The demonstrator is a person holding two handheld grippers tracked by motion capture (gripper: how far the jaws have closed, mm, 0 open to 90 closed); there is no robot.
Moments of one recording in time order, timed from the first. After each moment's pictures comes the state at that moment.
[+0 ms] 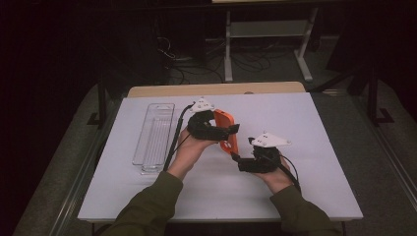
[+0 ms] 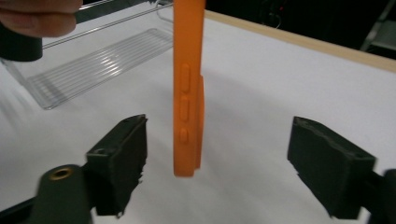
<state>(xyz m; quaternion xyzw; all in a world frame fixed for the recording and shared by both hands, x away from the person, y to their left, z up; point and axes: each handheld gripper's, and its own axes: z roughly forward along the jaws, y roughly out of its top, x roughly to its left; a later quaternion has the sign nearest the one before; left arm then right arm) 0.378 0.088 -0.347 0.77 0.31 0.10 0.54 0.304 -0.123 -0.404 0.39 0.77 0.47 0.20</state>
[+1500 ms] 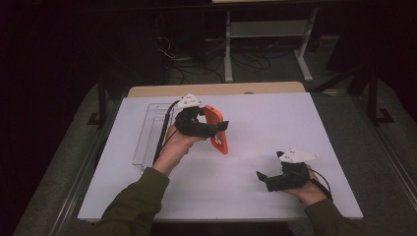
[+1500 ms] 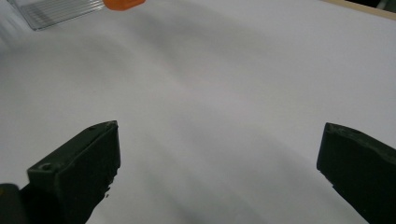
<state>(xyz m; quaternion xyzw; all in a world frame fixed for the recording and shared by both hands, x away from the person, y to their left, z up) 0.382 0.117 -0.333 0.78 0.29 0.09 0.55 0.276 -0.196 -0.433 0.37 0.79 0.44 0.19</state>
